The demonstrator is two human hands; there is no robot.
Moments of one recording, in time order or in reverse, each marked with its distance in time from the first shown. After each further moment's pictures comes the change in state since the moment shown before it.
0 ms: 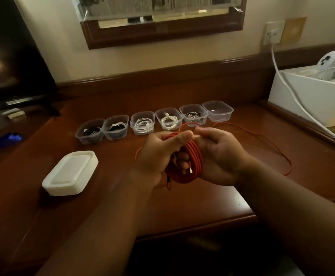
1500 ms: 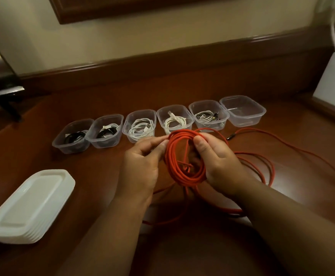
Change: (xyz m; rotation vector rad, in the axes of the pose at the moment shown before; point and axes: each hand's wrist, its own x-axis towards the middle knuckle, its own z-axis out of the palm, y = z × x) left_hand 0.117 -0.073 -0.038 0.003 0.479 0.073; right_hand 0.106 0.011 -0.105 -0.606 0.385 -0.508
